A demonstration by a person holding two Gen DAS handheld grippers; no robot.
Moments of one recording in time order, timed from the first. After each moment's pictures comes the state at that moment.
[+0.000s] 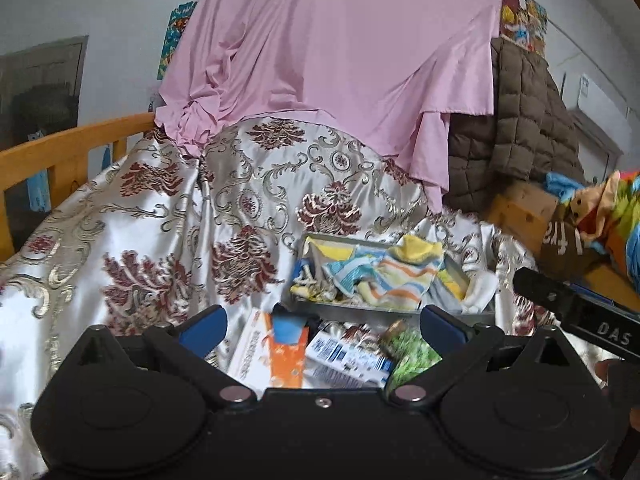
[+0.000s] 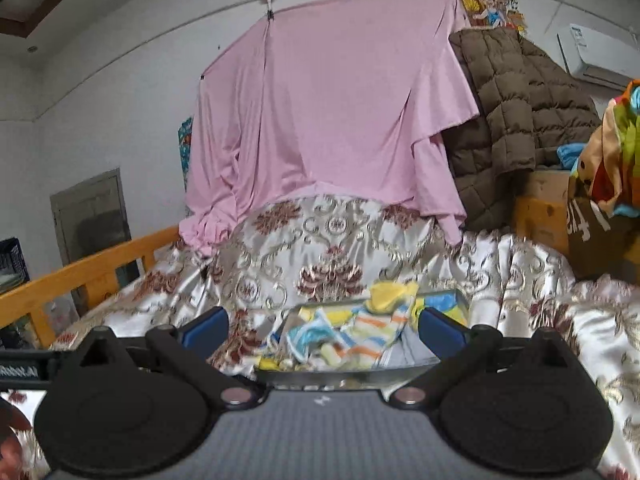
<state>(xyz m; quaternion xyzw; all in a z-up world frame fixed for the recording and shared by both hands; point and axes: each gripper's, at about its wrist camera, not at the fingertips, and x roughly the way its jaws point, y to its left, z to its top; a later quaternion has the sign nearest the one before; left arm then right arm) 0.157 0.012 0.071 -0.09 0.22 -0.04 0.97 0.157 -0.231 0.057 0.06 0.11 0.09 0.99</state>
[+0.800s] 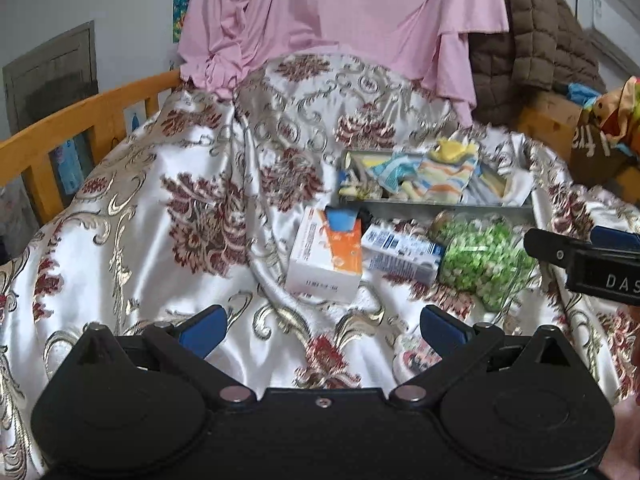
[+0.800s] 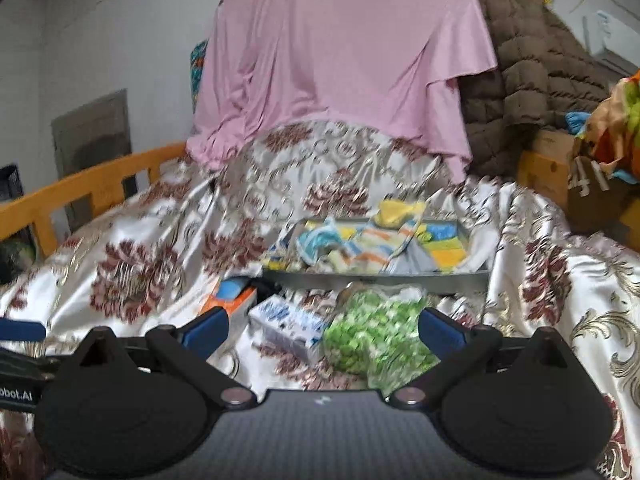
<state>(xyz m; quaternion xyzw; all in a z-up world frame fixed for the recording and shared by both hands) 0.107 0.022 0.028 -0.02 0.32 0.00 0.95 0.119 -0.192 0.021 0.00 0.21 0.09 0.97</state>
